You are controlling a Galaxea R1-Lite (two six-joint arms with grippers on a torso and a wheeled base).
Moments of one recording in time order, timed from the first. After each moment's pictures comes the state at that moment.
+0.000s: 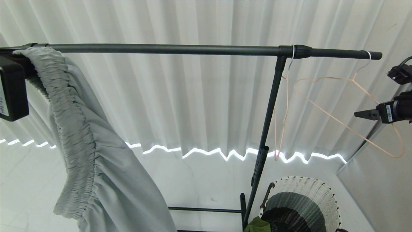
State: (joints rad) left arm -0.77 1.11 -1.19 0.18 0.67 0.40; right arm -0.20 1.68 -1.32 0.13 0.29 -0.30
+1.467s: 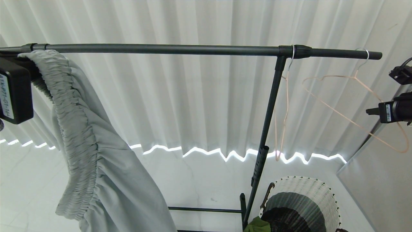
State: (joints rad) left arm -0.77 1.11 -1.18 0.18 0.67 0.41; right arm -0.20 1.66 -1.30 0.13 0.33 -0.21
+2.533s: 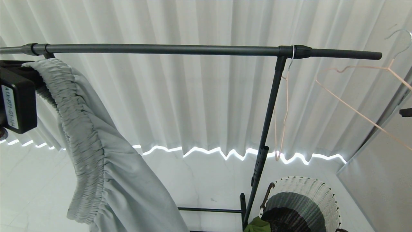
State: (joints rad) left arm -0.77 1.10 -1.13 0.15 0.67 0.42; right arm -0.18 1.33 -1.17 0.28 0.22 -0.07
